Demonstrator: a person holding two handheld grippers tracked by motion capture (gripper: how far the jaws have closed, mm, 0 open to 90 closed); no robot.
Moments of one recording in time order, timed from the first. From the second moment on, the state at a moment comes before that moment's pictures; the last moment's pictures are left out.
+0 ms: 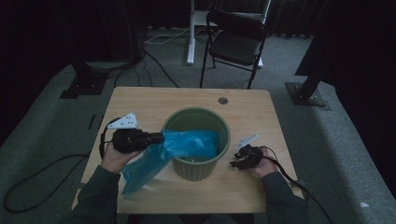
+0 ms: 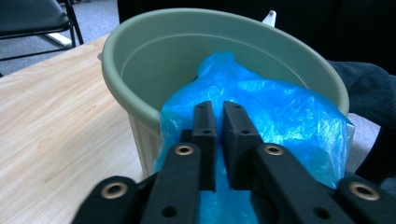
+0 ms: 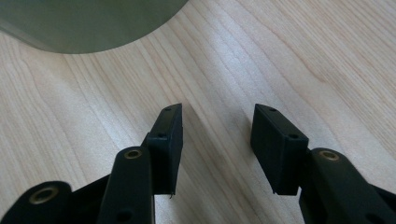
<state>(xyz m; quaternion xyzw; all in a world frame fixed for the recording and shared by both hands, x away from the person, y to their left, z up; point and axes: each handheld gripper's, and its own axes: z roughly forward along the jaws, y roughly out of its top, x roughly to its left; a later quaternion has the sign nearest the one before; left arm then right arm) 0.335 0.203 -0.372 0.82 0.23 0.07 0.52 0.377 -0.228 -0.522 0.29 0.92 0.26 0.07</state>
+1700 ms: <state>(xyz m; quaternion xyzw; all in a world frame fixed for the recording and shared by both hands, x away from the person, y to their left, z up) 0.364 0.158 -0.349 0.81 0.25 0.08 0.52 0.363 -0.254 -0.397 0.25 0.85 0.45 0.15</state>
